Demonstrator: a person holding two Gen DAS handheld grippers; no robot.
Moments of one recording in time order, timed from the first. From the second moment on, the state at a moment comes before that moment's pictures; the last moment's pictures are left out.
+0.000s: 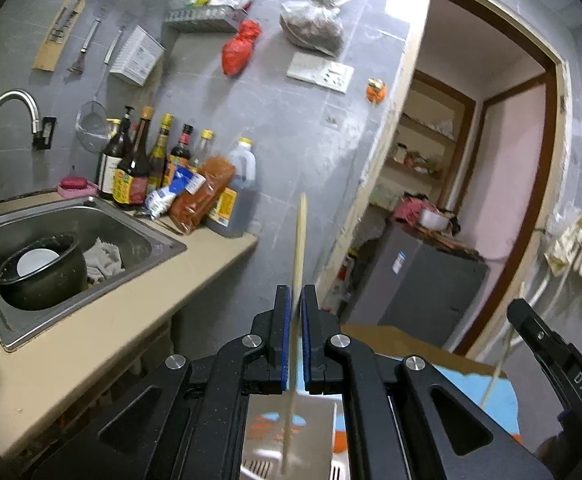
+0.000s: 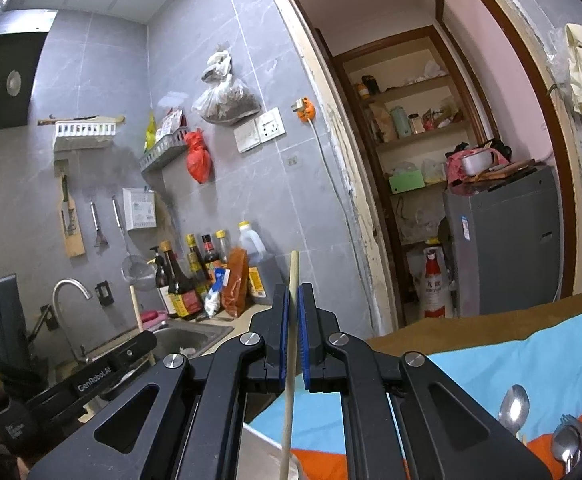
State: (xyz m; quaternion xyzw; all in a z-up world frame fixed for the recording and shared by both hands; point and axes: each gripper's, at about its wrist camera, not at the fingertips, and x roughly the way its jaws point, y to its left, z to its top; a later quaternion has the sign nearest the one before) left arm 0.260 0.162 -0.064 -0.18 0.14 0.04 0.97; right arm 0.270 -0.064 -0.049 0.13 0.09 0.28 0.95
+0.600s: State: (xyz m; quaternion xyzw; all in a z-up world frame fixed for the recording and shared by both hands) left arm 0.221 0.097 -0.024 -0.15 0.17 -0.02 0.97; right arm 0.236 -0.133 -0.017 0.11 0.12 0.26 0.95
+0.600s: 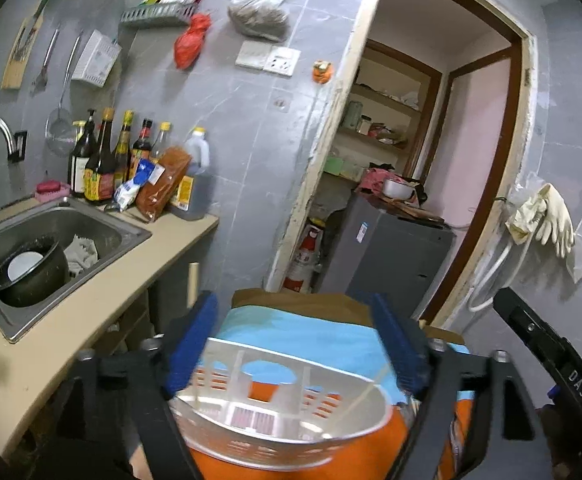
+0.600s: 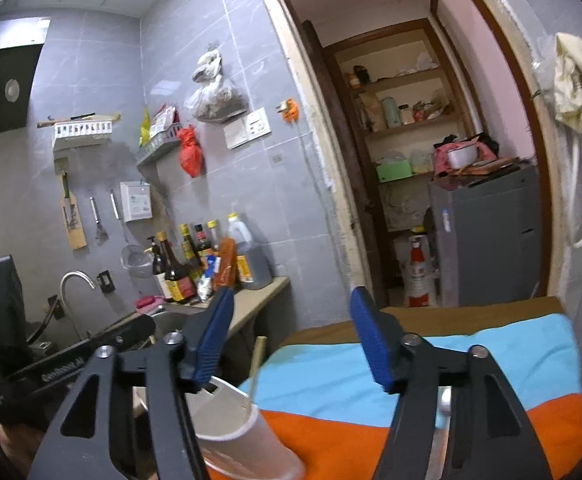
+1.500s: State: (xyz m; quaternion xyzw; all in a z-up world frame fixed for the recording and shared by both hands) left arm 0.223 -0.097 -0.062 -0.05 0.22 -0.05 0.97; right arm 0.213 -0.315 -0.055 0.07 0.18 0.14 0.97
